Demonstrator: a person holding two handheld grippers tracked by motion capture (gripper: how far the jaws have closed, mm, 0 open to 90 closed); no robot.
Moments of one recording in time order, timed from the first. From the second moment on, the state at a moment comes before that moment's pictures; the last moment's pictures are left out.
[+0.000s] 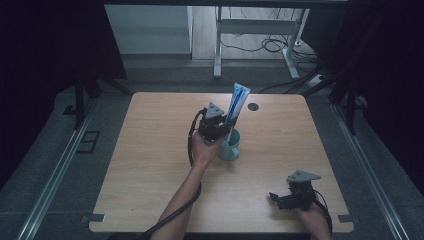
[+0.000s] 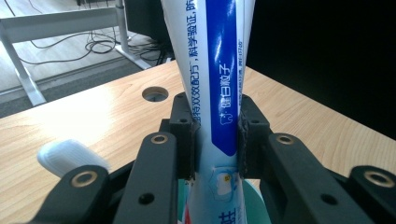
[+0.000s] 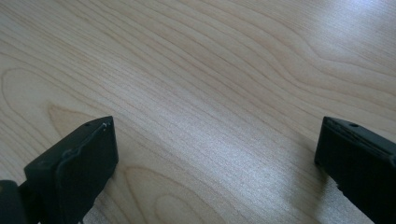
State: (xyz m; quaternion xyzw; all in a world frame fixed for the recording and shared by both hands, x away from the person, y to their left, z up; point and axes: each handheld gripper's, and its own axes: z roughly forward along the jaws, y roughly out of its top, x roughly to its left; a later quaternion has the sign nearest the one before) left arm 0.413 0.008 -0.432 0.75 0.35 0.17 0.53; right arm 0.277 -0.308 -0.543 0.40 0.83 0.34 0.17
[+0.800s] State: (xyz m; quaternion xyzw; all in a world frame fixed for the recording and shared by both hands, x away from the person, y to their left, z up) left arm 0.412 0.000 -0.462 0.76 0.36 0.18 0.51; right arm 0.277 -0.308 -0.543 0.40 0.83 0.34 0.17
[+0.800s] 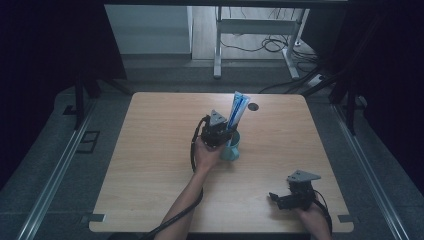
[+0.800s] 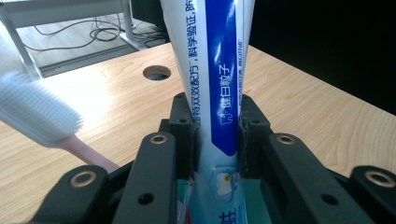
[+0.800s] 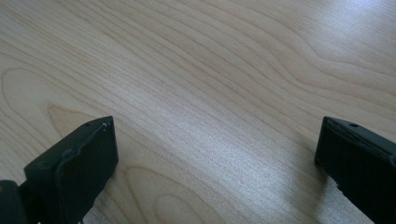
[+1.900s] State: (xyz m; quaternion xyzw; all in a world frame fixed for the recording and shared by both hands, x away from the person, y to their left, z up) left arm 0.406 0.001 -0.478 0.77 0.37 0.18 0.49; right arm 0.277 -0.307 -0.543 0.40 0.83 0.34 0.16
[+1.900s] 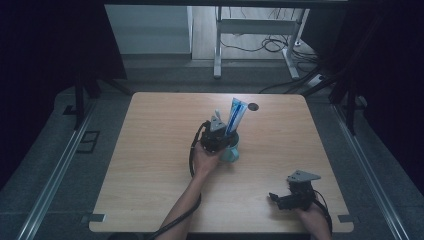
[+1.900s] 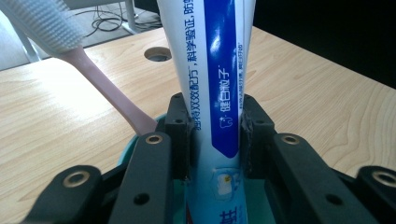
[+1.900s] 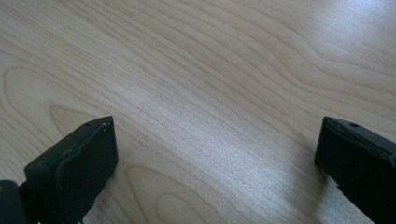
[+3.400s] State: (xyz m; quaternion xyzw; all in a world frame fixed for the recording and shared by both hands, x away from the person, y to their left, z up) left arm 0.391 0.013 -0.462 0.78 0.36 0.15 0.49; right arm 0.277 -0.307 -0.543 0.40 0.83 0.34 0.16
